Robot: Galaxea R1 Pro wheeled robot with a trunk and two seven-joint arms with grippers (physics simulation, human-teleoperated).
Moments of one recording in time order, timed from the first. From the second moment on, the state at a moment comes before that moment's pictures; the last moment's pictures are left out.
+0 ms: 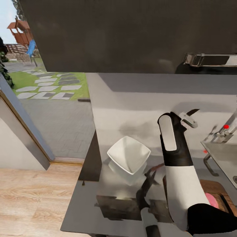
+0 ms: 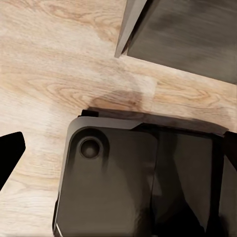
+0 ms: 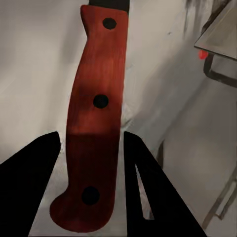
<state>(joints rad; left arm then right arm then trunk) 0.29 0.04 -0.06 -0.97 0.26 0.02 -0.01 -0.98 0.17 0.02 -1.43 -0.65 0.59 -1.35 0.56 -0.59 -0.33</state>
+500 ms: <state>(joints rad) 0.29 0.03 -0.06 -0.95 0.26 0.02 -0.01 -0.80 0.17 0.08 -1.54 -0.65 0.59 -1.22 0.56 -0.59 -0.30</state>
